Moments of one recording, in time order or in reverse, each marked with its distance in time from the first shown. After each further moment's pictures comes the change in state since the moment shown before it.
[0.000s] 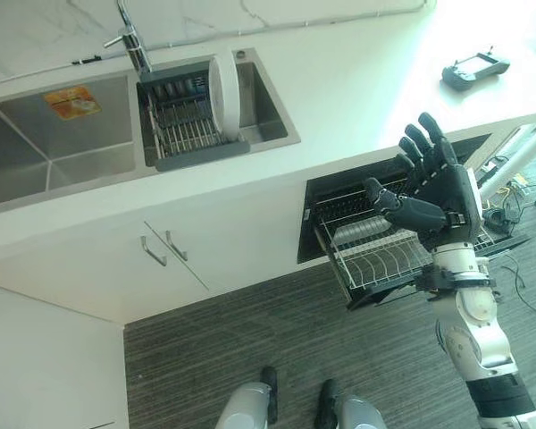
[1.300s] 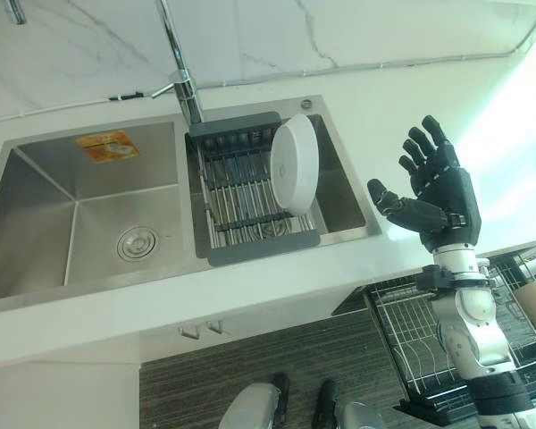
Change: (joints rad) left arm 0.000 0.012 0.003 0.034 0.032 0.043 -0.024; right arm -0.007 0.008 -0.002 0.047 -0.004 -0.026 -0.012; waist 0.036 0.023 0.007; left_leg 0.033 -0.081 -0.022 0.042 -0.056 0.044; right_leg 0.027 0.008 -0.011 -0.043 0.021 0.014
